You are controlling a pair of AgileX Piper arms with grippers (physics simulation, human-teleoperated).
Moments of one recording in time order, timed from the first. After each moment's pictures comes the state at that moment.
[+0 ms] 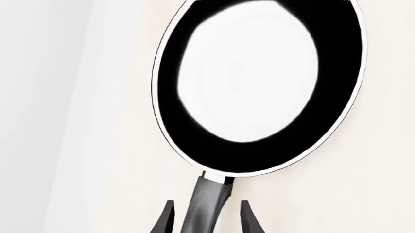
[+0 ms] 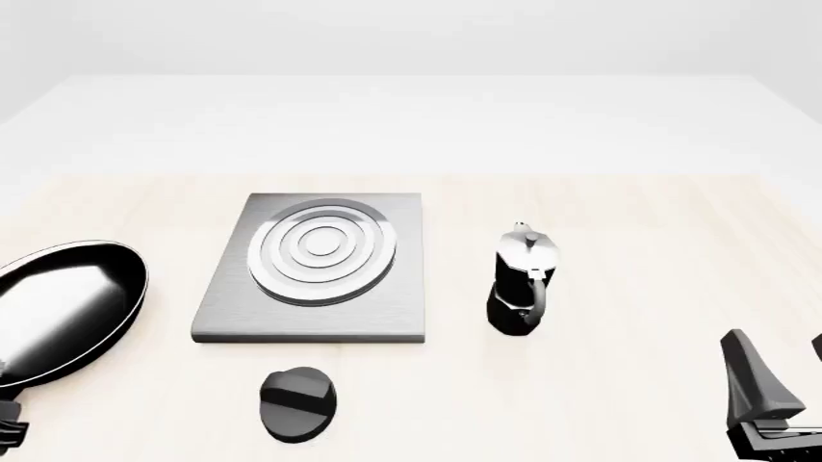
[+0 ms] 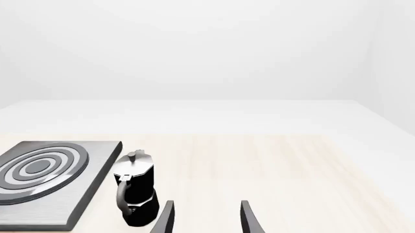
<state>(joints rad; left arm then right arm) 0.76 1.28 -0.22 -0.25 0.75 0.00 0.01 -0.01 0.00 0.00</state>
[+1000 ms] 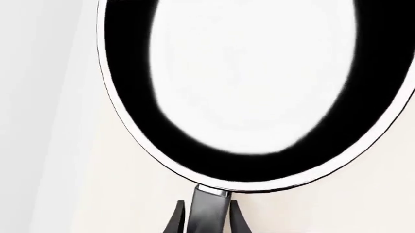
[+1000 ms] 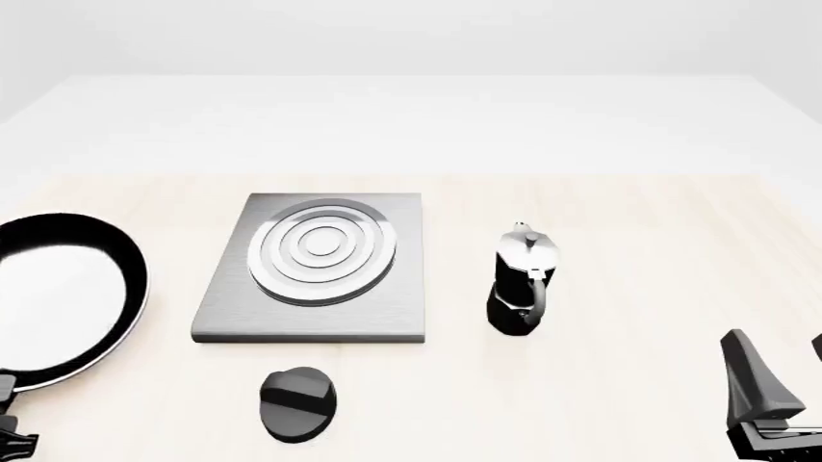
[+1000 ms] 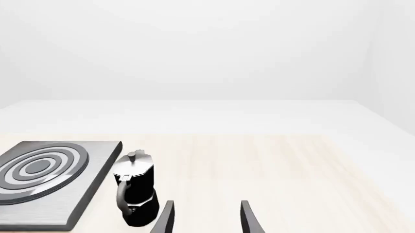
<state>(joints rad) 0.80 1.53 -0.19 -0.50 0.73 0.00 0.01 -0.01 0.00 0.00</state>
